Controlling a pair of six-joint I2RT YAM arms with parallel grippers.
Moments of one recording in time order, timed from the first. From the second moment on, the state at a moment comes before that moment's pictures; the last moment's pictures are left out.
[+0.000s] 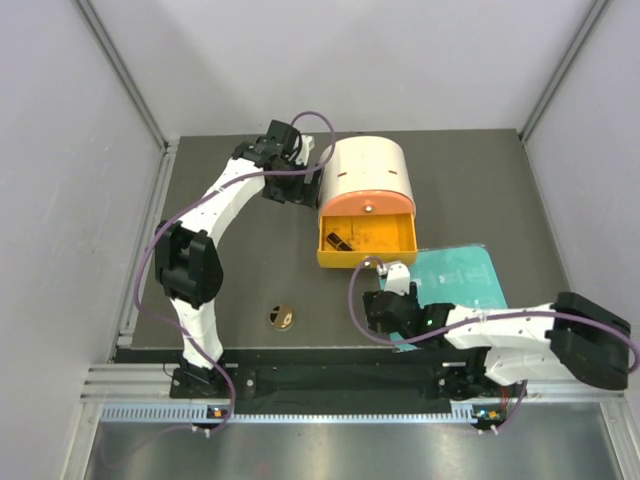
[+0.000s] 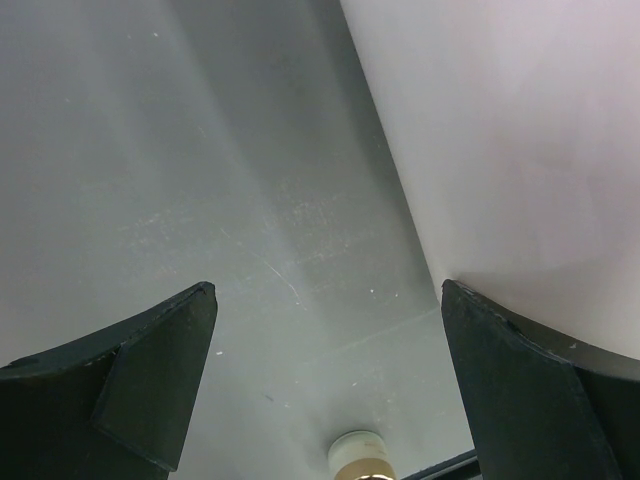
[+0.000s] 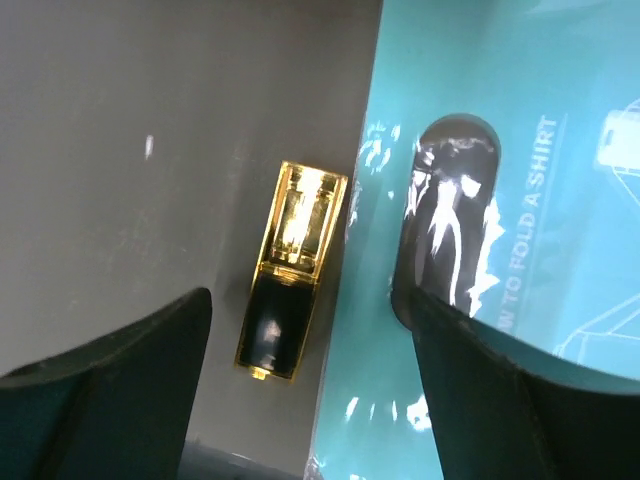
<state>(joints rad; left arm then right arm) -0.41 1.92 1.82 -0.91 0.12 -0.13 1.15 1.17 0.43 -0.18 0.52 0.75</state>
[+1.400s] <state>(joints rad) -0.41 1.93 1.90 -0.94 0.12 -0.19 1.15 1.22 1.20 -0.49 0.67 0.33</state>
